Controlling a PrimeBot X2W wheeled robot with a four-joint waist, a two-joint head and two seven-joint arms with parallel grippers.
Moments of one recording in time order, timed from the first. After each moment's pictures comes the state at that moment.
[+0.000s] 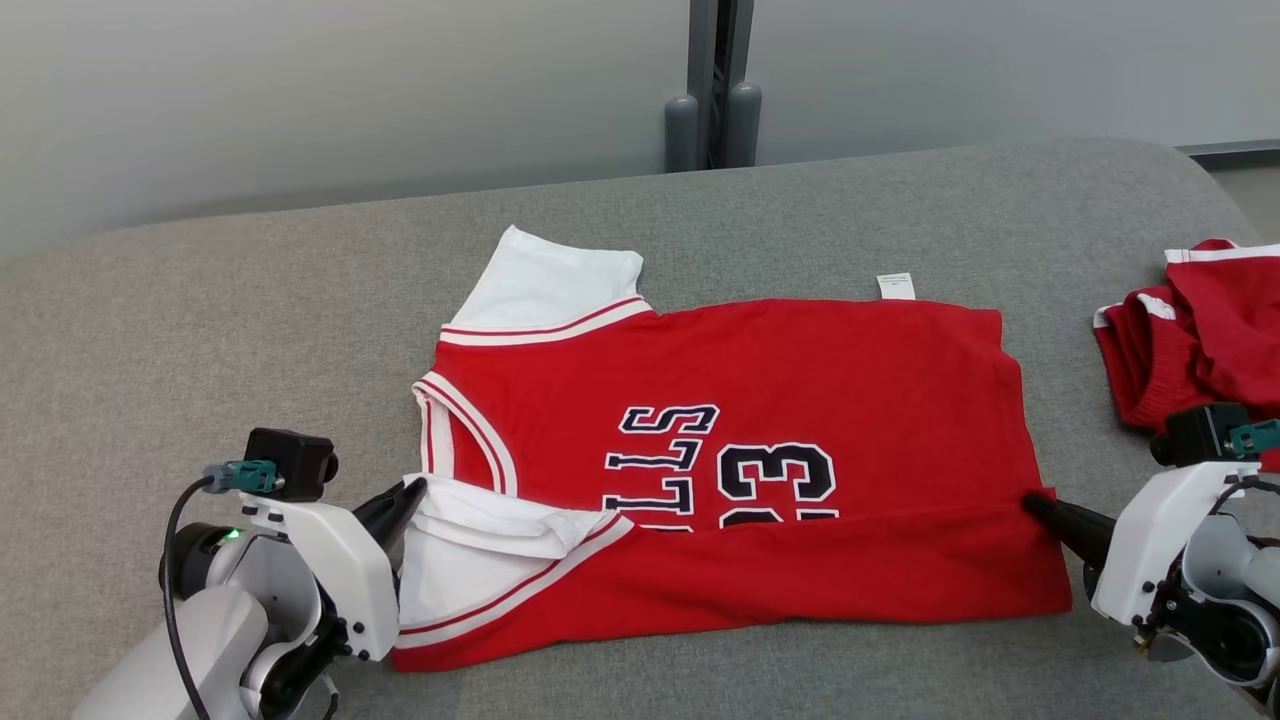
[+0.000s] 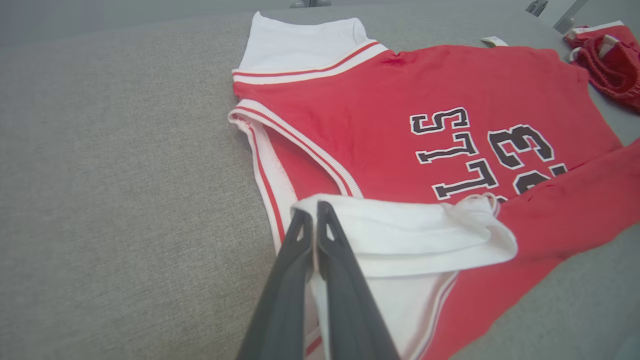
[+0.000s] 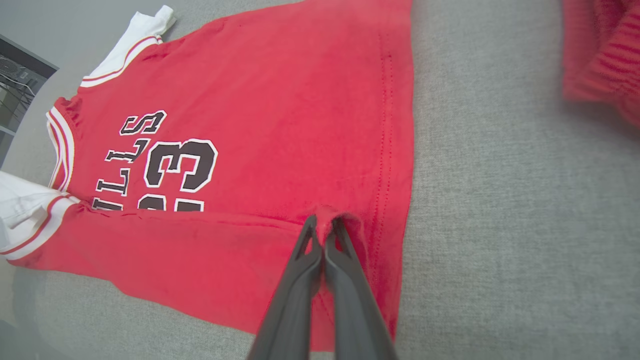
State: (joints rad) left arm -0.45 0.47 -0.76 0.46 -0.91 -0.03 0.12; right arm -0.68 -0.69 1.21 0.56 1.51 0.13 0.06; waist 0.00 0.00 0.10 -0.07
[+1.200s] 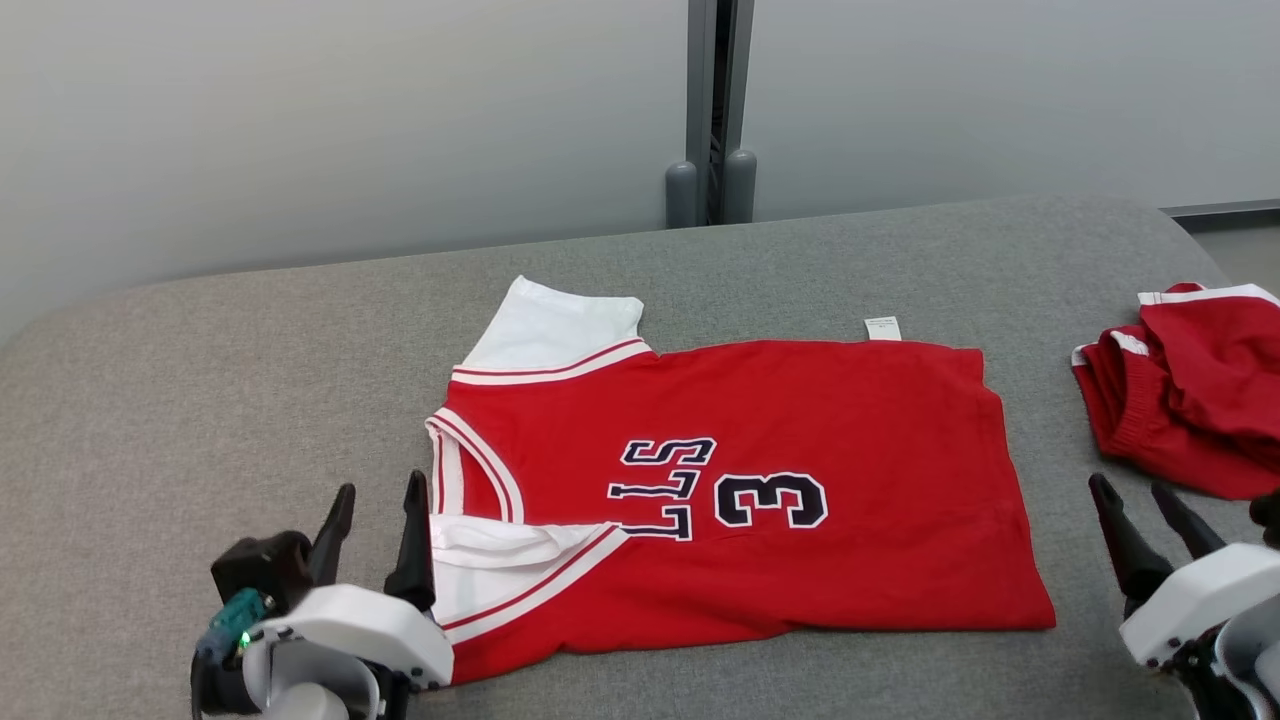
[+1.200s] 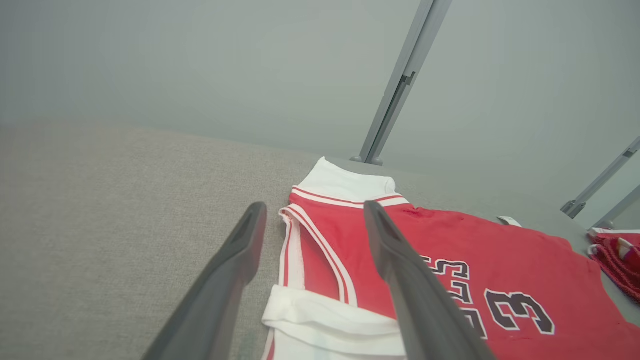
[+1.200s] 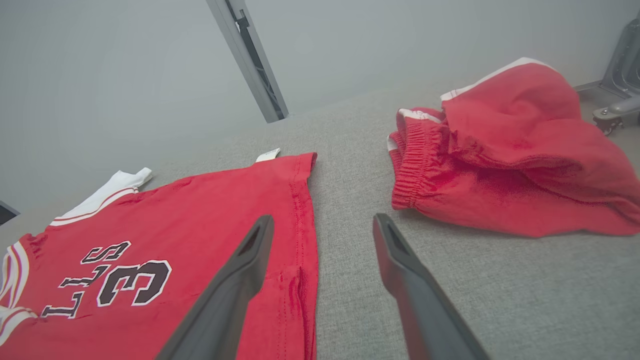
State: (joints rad) left arm -0.21 0.22 -0.43 0.41 -0.73 0.20 -0.26; right arm -0.37 -0.49 0.58 0.72 1.01 0.13 -0.26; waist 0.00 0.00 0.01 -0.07
